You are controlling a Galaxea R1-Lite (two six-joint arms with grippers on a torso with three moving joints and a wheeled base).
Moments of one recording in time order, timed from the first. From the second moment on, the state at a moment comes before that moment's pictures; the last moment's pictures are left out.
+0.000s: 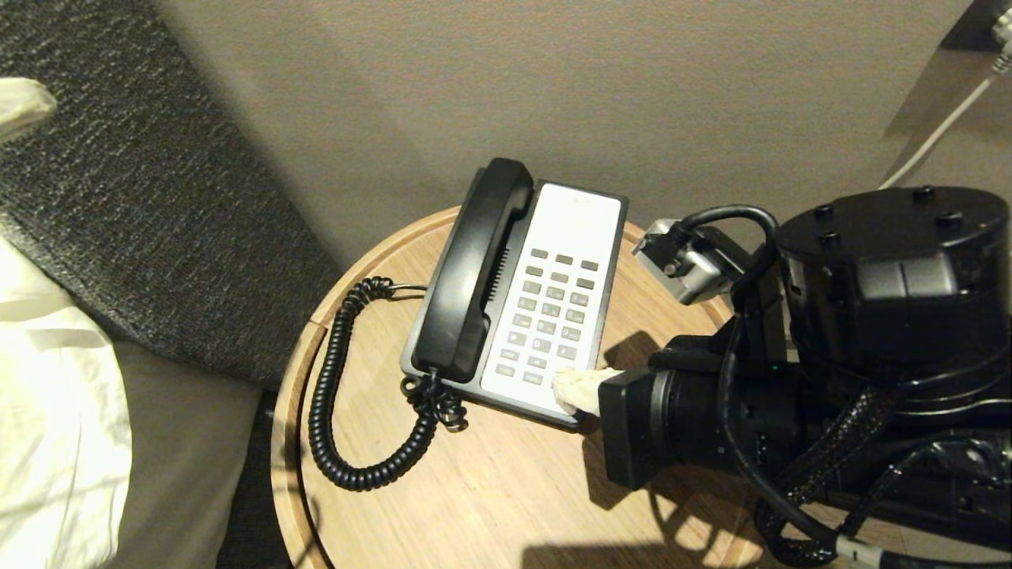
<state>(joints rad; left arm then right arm) -0.92 0.92 -1.04 -0.06 0.59 -0.21 1.01 1.55 -0.99 -0.14 -0.17 0.36</state>
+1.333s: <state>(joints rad) -0.88 0.88 -1.02 0.05 0.61 -0.31 1.00 1.51 -0.99 -0.14 -0.18 0.35</state>
